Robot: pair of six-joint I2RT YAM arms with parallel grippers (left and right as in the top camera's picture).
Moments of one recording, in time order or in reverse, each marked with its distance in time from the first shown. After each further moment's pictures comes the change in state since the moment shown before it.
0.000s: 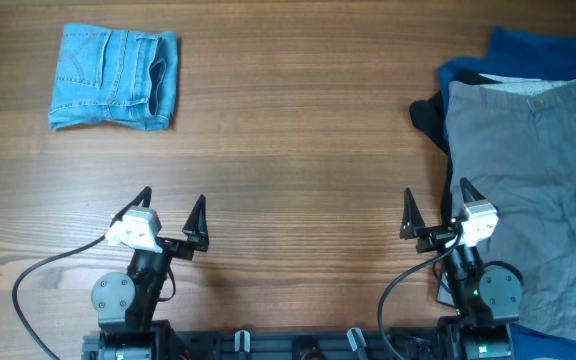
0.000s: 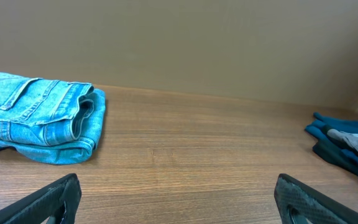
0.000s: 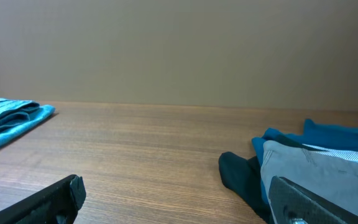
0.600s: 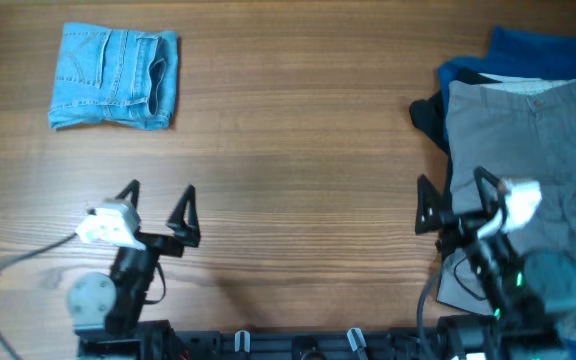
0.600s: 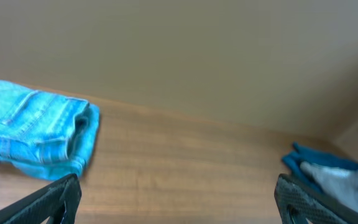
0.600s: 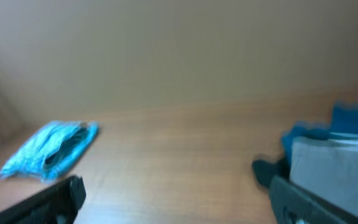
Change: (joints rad) left arm 0.000 0.113 0.248 -0.120 -0.015 -0.117; right arm -0.001 0.318 0.551 -0.392 -0.071 0.193
